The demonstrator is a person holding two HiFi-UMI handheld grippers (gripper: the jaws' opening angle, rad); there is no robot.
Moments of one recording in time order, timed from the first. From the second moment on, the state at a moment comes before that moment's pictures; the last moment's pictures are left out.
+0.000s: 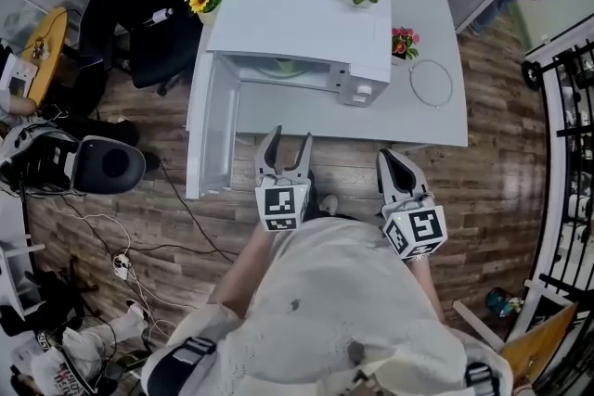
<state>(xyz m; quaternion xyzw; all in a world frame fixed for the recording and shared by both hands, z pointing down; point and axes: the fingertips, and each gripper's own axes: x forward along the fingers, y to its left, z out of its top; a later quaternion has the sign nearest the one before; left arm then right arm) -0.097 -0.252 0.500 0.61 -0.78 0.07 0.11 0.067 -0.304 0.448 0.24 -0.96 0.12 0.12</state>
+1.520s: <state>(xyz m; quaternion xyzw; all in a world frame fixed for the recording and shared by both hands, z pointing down) -0.264 -0.399 0.636 0.60 -0.76 0.12 0.21 -0.068 -0.429 0.473 0.29 -0.93 0.13 0.16</state>
